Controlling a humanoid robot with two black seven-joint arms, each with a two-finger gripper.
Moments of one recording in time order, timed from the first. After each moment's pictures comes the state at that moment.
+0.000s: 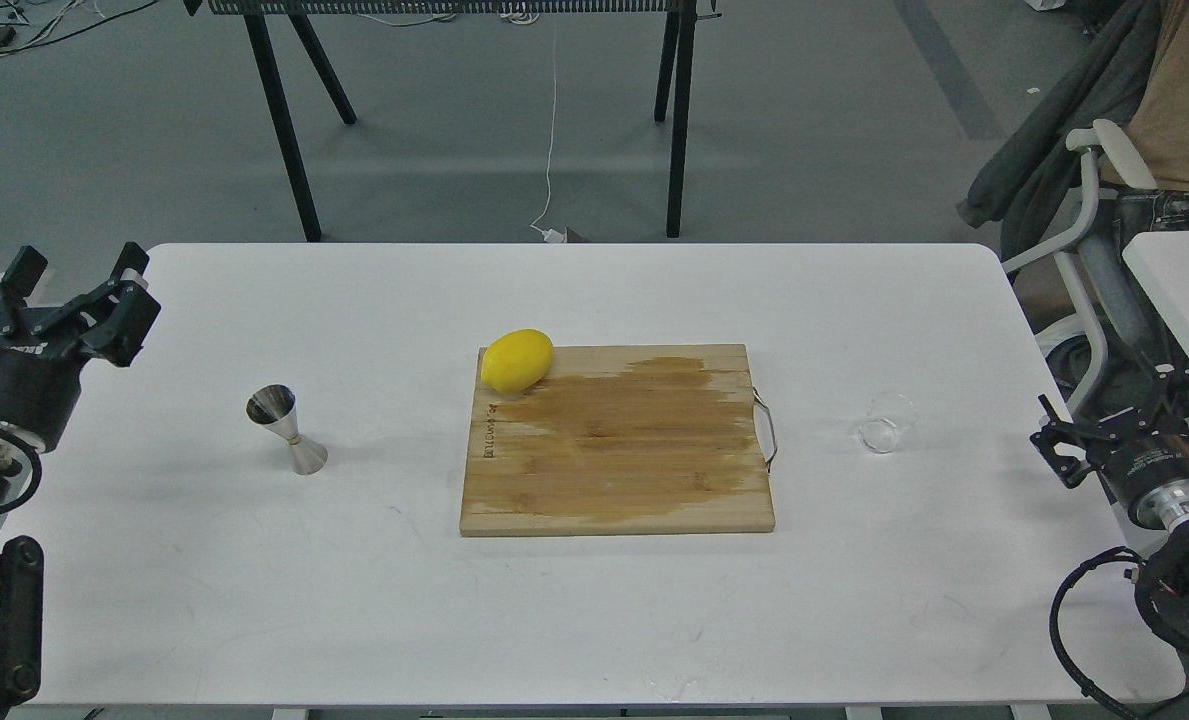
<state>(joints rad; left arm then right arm) 0.00 0.17 1.18 1.31 -0.46 0.13 -0.49 0.29 -0.45 1.10 0.58 0.18 0.49 0.09</state>
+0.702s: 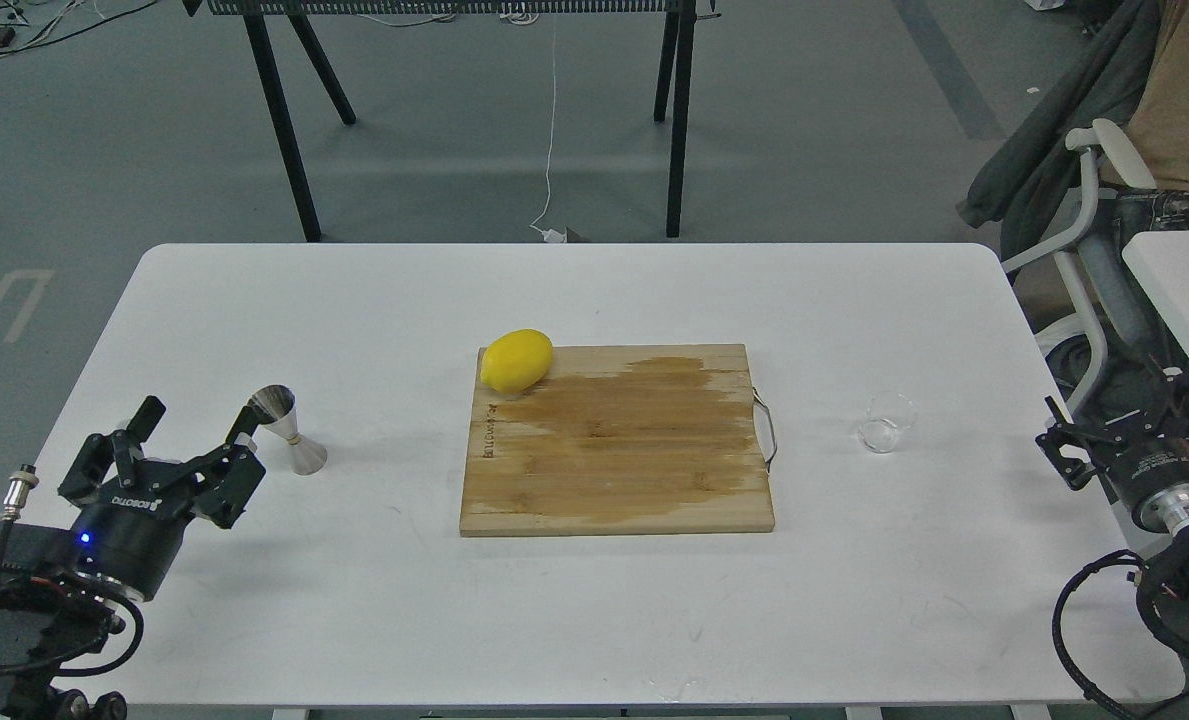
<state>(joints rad) 0.22 0.10 1.38 1.29 -0.45 0.31 -0.49 0.28 -0.46 1.10 0.58 0.18 0.49 0.11</state>
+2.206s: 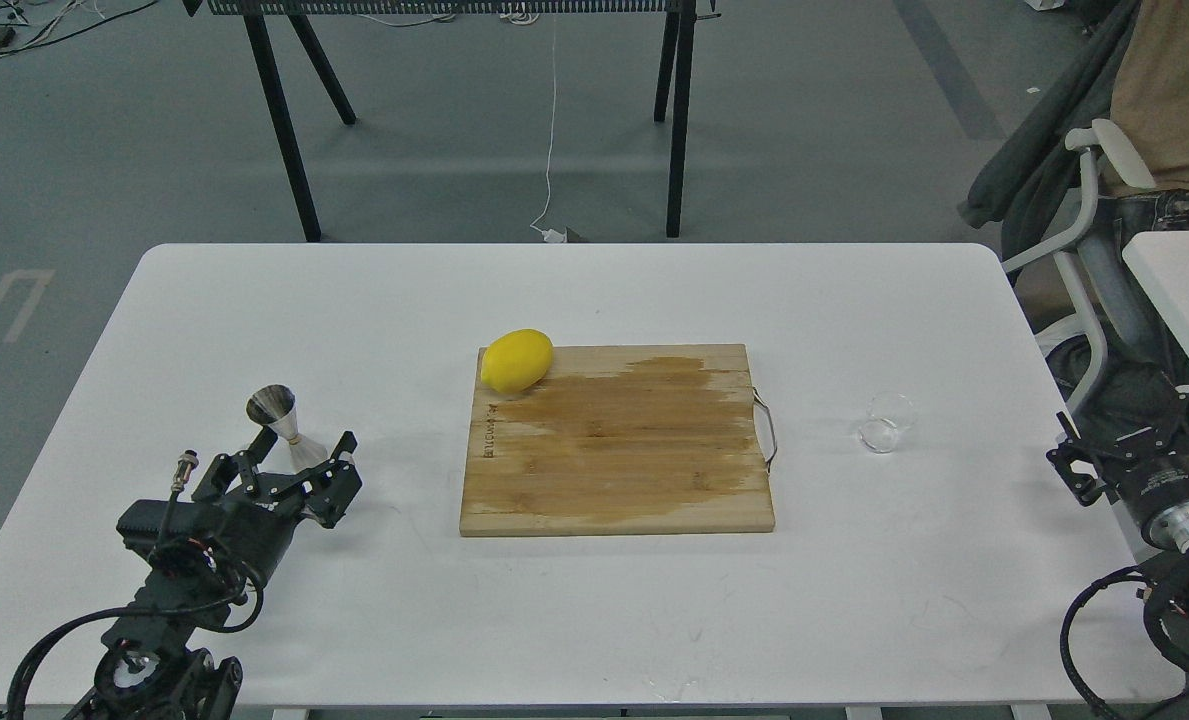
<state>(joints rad) -0.08 -0.01 1.40 0.76 -0.29 0.40 -0.49 0.26 -0.46 1.10 0.57 0.18 0.49 0.14</state>
